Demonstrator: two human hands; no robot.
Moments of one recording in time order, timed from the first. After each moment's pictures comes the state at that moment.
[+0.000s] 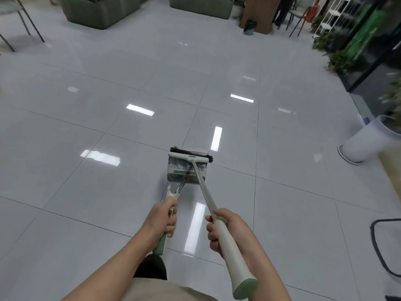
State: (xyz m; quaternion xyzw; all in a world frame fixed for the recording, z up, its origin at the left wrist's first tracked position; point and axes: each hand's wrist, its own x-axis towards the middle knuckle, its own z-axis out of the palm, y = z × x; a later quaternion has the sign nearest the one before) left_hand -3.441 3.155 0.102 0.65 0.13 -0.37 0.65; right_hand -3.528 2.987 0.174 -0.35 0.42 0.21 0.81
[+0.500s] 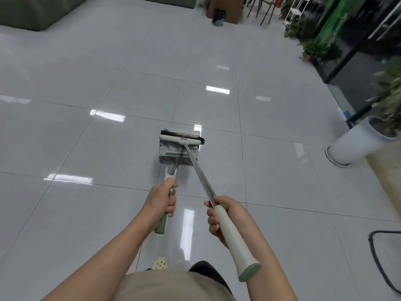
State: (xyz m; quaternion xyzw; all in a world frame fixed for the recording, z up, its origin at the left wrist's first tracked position) left_hand -3.025 2.919 0.102 0.66 0.07 -0.38 0.64; right_hand -3.144 2.771 0.157 -0.31 0.44 0.13 0.83
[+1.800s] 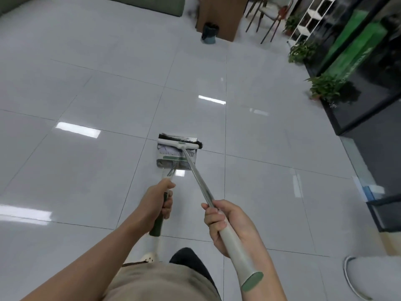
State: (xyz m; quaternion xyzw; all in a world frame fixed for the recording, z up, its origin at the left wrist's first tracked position) left_hand -2.123 2.183 0.107 0.62 0.10 -0.43 0.64; right_hand -2.247 2.030 0.162 -0.08 0.44 0.13 0.88
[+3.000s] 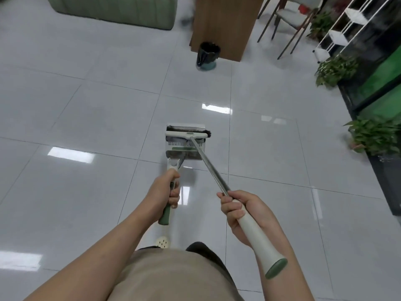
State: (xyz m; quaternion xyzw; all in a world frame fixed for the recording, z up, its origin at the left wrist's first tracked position) left_hand -1.175 1.490 0.091 0.62 0.12 -0.43 0.65; right_hand -1.309 1.315 0.145 -0.10 0.39 0.13 0.91
